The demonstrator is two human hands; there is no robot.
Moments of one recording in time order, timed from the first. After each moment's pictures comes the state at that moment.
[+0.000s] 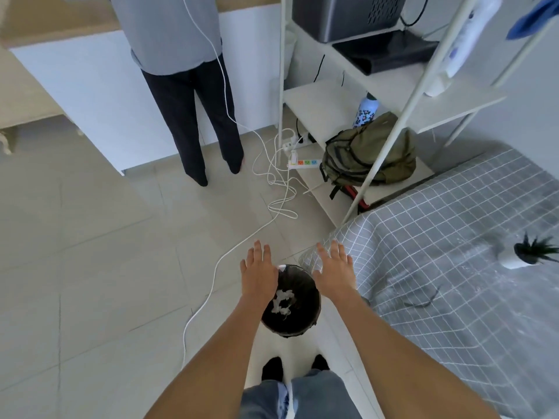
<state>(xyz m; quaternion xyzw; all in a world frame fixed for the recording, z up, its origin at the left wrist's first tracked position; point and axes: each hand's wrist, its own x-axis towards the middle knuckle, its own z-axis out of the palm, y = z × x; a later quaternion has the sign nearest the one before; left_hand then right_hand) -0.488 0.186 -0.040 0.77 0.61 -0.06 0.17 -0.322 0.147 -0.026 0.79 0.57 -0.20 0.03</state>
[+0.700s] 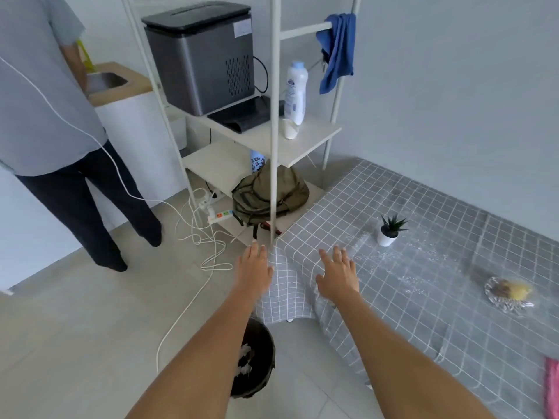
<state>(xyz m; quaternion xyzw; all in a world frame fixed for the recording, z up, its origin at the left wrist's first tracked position) -0.330 0.190 0.045 0.91 0.40 -0.02 0.13 -0.186 0.060 0.045 0.90 0.41 -0.13 -0.05</state>
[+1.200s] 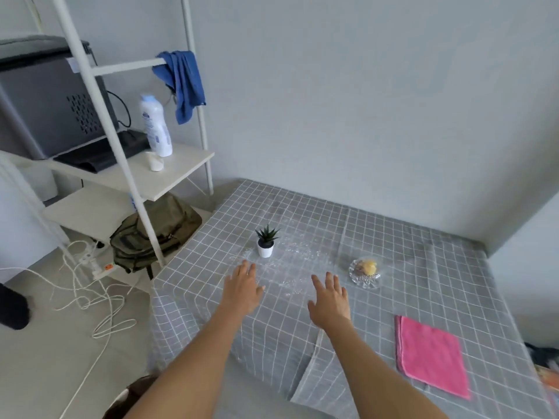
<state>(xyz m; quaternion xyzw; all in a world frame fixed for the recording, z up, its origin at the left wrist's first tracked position) -0.135 0.032 0.055 0.96 0.23 -0.08 0.12 -0.053 -0.156 0.046 0.96 0.23 -0.12 -0.07</state>
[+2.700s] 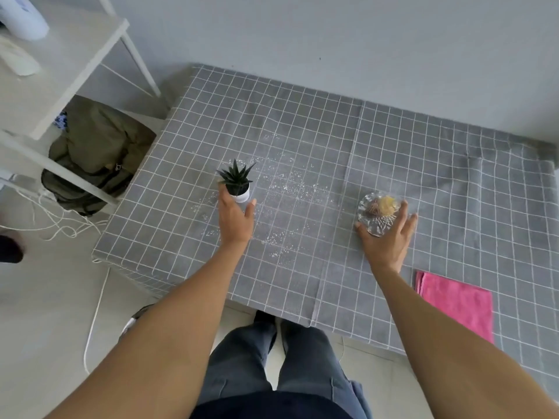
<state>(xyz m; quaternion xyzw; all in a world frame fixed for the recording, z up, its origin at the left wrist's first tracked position) 0.018 0.062 -0.069 0.83 0.36 0.16 0.40 0.108 -0.219 -0.066 0.94 -0.08 -0.02 -0.34</state>
